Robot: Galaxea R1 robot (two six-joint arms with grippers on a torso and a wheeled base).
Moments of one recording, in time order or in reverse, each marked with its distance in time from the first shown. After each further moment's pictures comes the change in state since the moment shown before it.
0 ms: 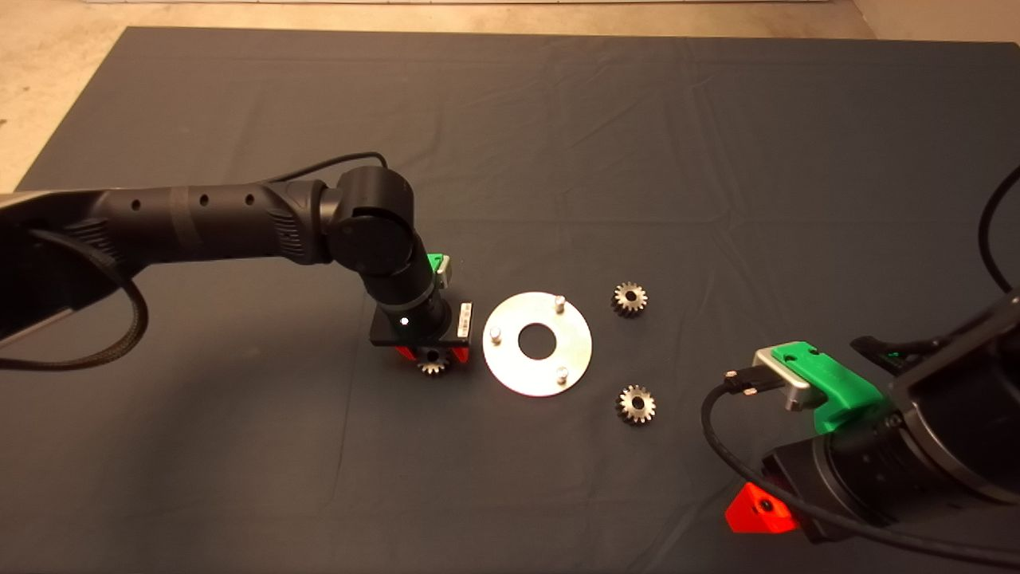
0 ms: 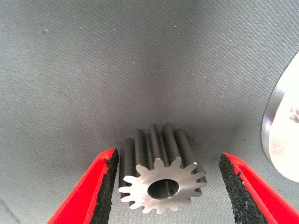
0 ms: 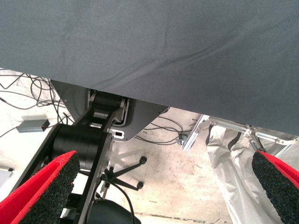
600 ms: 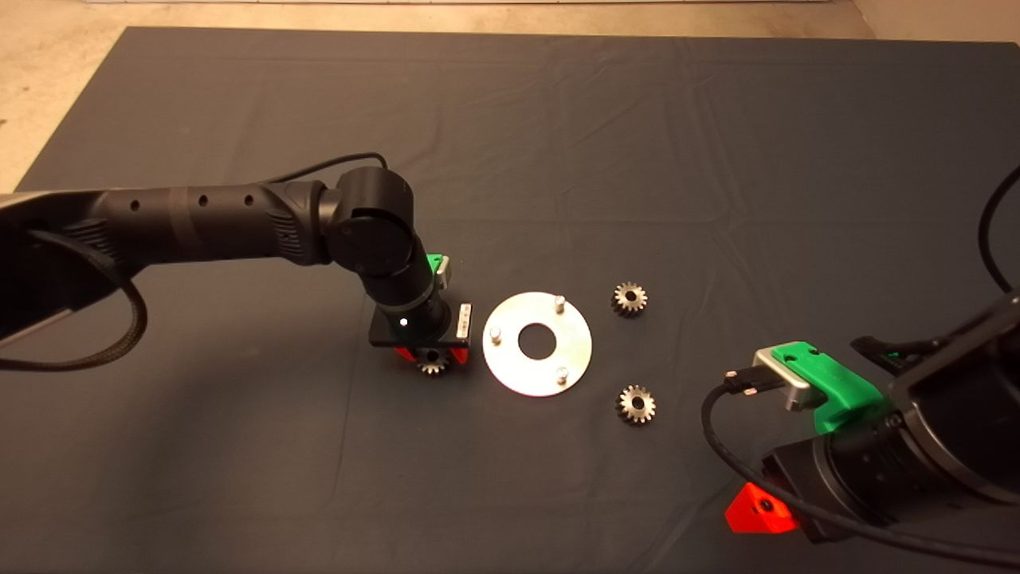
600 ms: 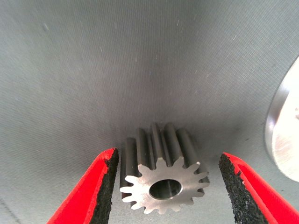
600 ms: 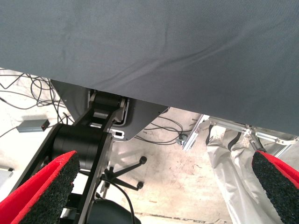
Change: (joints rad) left arm 0.006 0.000 0.000 -0.001 0.003 -0.001; right arm 0.000 0.000 0.000 0.000 0.000 0.000
